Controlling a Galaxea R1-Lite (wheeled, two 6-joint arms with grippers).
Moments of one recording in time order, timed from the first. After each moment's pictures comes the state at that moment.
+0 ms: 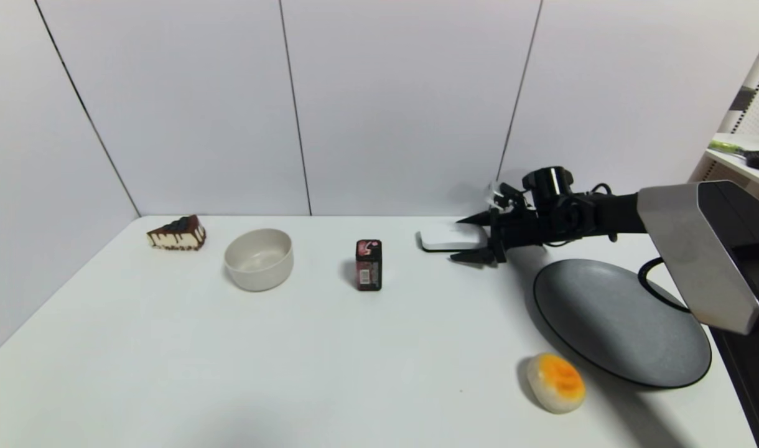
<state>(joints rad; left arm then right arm) 0.01 0.00 0.00 0.00 -0.01 0.02 0.11 2.51 -1.95 0.15 0.99 -0.80</state>
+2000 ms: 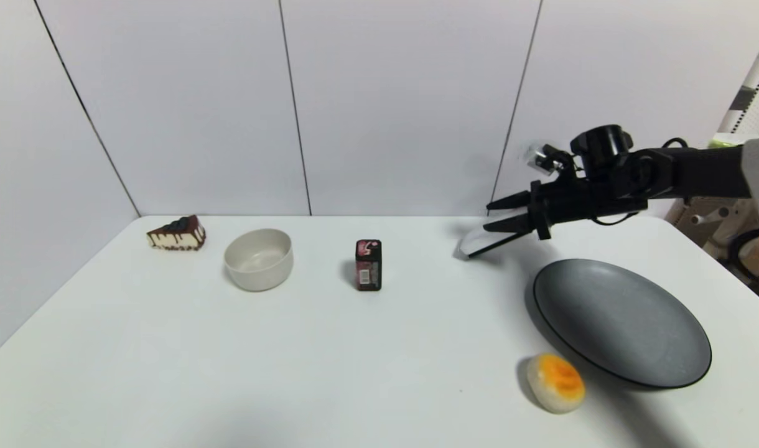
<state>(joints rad) 0.01 0.00 0.00 0.00 -0.01 0.02 0.04 2.24 -1.83 0.35 0.95 -0.79</state>
